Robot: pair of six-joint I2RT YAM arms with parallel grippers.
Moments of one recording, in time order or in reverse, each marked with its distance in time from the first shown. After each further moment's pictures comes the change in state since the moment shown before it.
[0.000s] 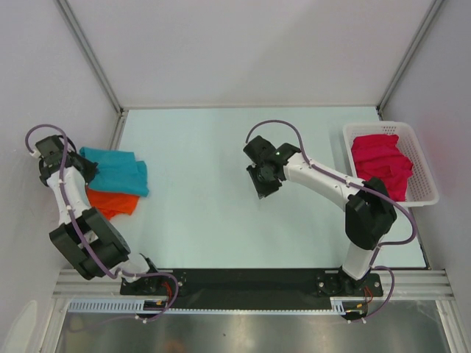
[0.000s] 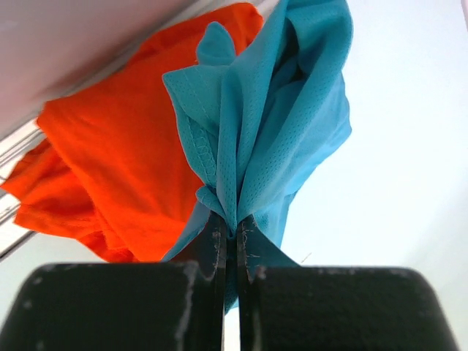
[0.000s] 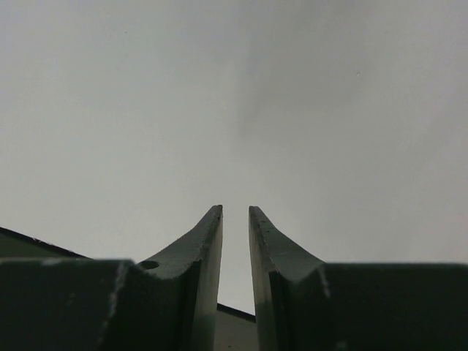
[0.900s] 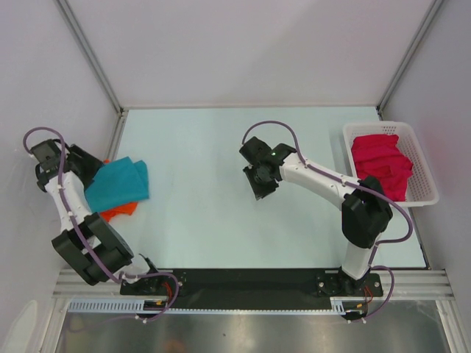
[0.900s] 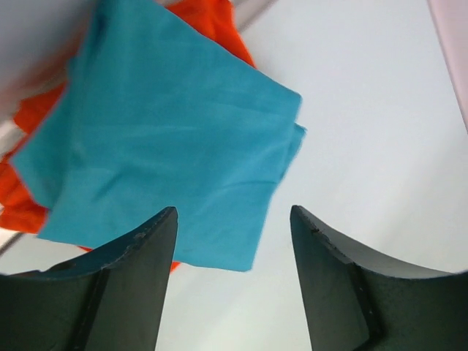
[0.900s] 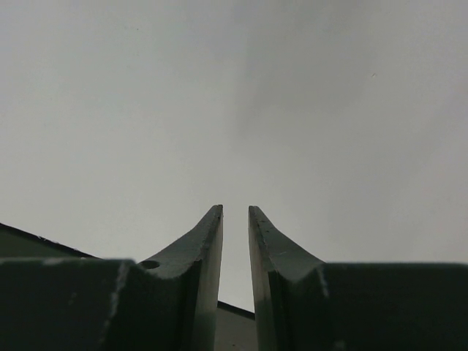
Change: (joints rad) left arm 0.061 -0.035 -0.014 -0.011 0.103 0.042; right arm 0.026 0.029 0.030 -0.013 -0.003 0.006
